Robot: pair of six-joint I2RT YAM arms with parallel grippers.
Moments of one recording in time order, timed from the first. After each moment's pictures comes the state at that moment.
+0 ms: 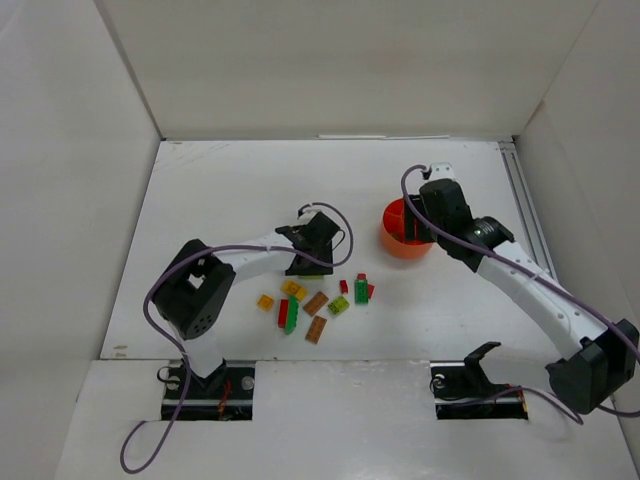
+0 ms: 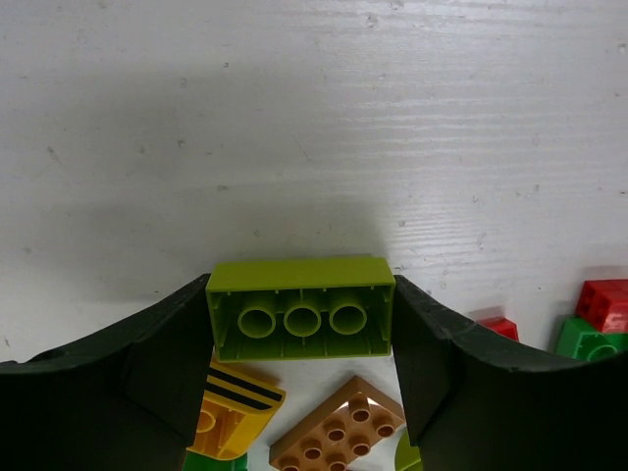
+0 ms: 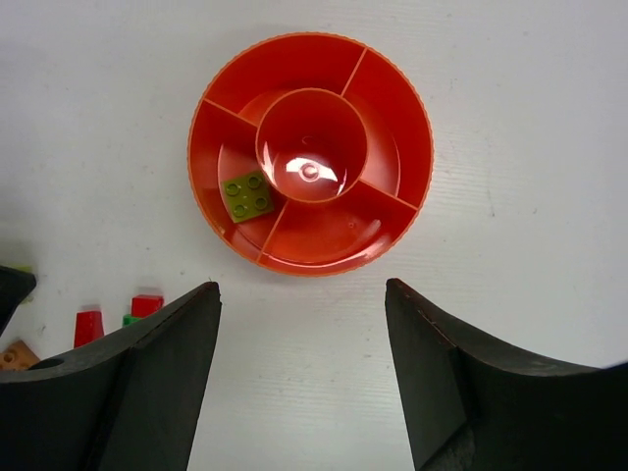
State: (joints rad) left arm -0.76 1.73 1.05 -0.48 -0.28 -0.71; right arm 0.53 1.21 1.10 -0.63 0.39 0.28
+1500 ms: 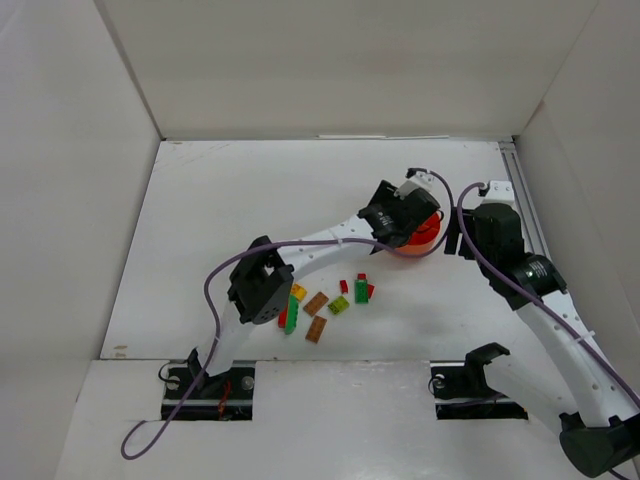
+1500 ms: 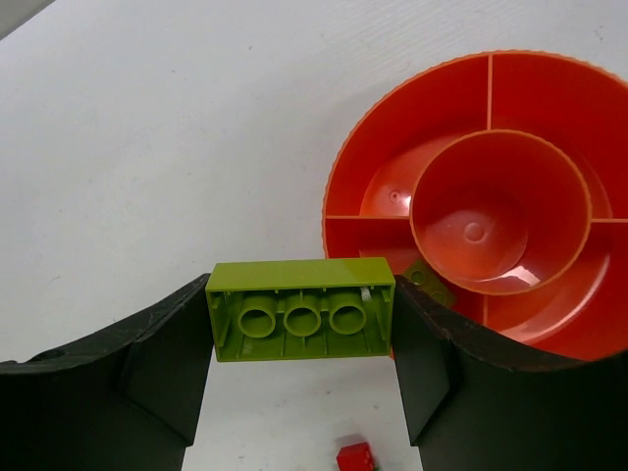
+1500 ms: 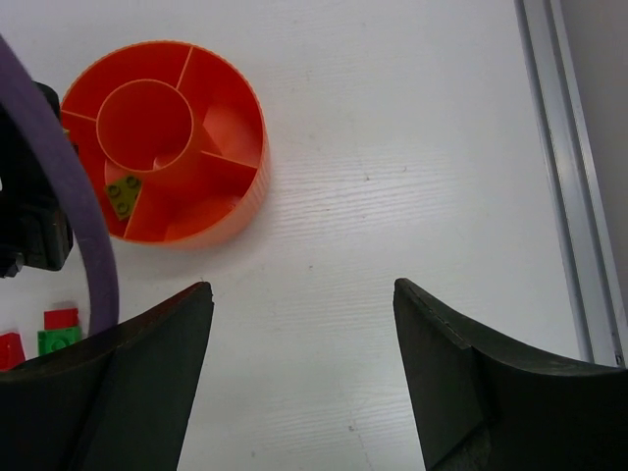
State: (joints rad) left arm -1.05 2.16 1.94 -0.55 -0.71 -0.24; right arm 0.36 0.85 0.95 -0.71 0.43 0.24
